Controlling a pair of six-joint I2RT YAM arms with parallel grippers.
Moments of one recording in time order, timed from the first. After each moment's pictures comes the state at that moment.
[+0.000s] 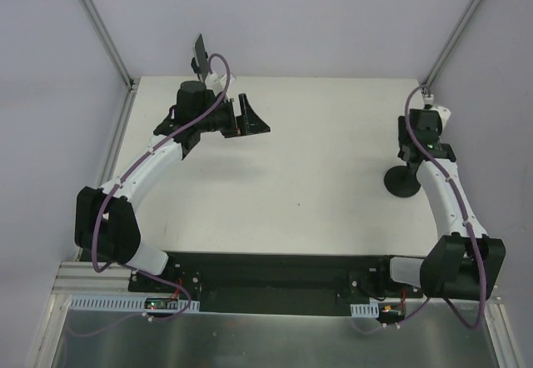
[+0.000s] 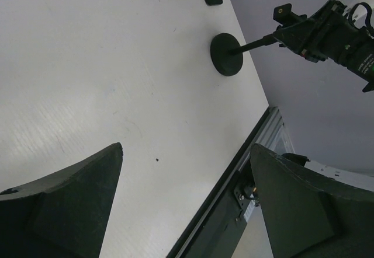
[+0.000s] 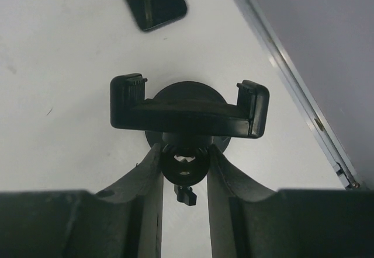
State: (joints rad) left arm -0.34 1.48 1.19 -0.14 0.71 -0.63; right arm -0.10 1.26 1.05 -0.59 0.43 0.29
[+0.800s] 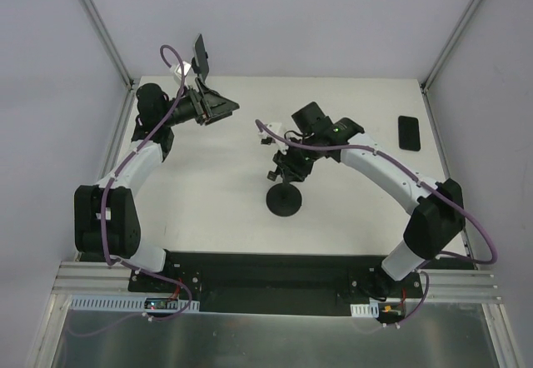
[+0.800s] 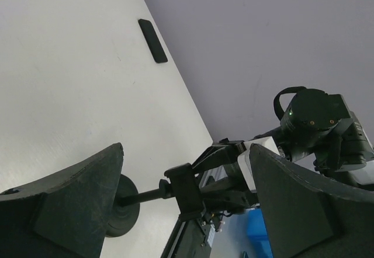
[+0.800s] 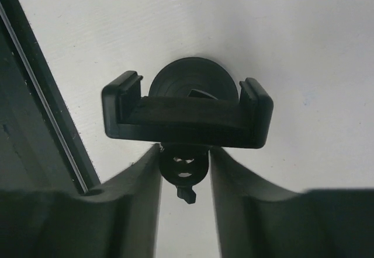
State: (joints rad) left arm -0.06 1.49 1.04 0.45 1.00 -1.03; right arm 0.70 1.62 1.45 -0.89 -0.39 -0.48
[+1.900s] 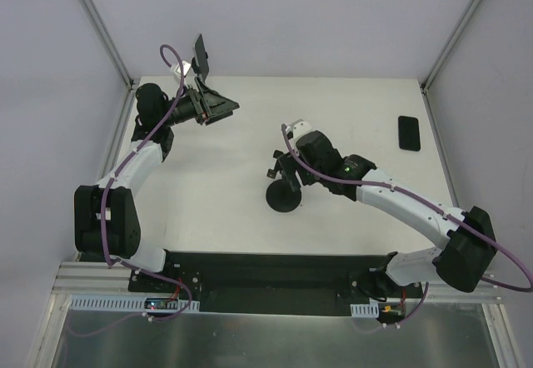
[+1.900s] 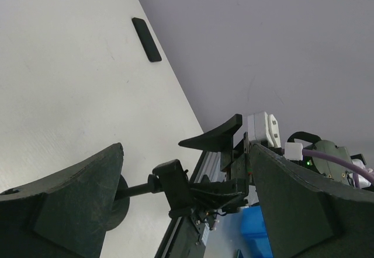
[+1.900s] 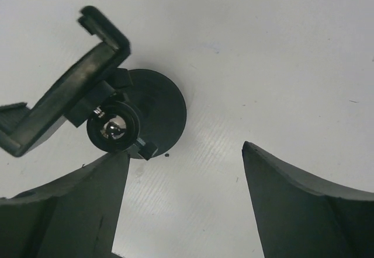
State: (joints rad) left arm -0.06 1.49 1.04 0.47 1.02 -1.07; right arm 0.85 1.35 1.10 -0.55 0.26 0.13
